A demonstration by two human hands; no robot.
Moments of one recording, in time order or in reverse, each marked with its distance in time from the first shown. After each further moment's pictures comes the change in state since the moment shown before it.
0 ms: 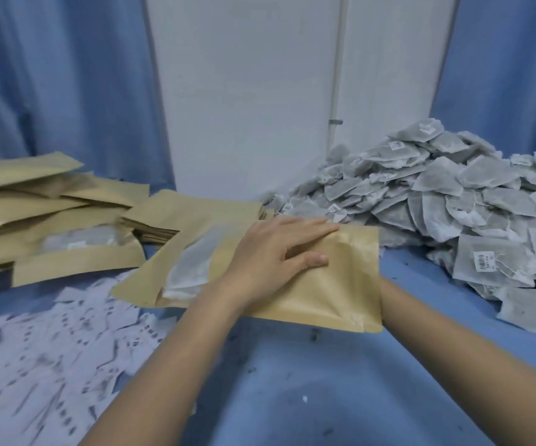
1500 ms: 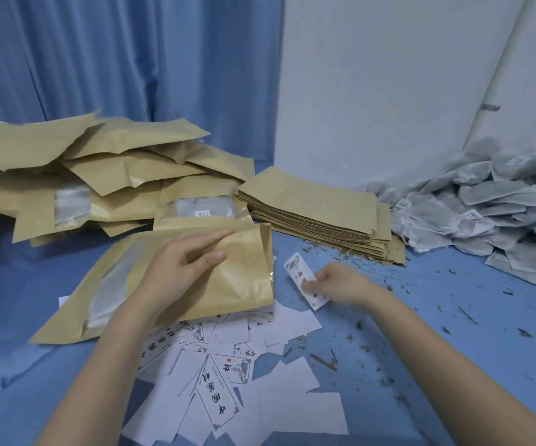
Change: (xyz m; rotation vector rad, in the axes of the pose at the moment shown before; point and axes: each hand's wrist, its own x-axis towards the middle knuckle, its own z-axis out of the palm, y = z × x) left_hand -0.190 -0.188 -0.145 -0.044 0.313 -0.523; right_hand 0.097 -0.015 0.190 -0.603 -0.488 -0.074
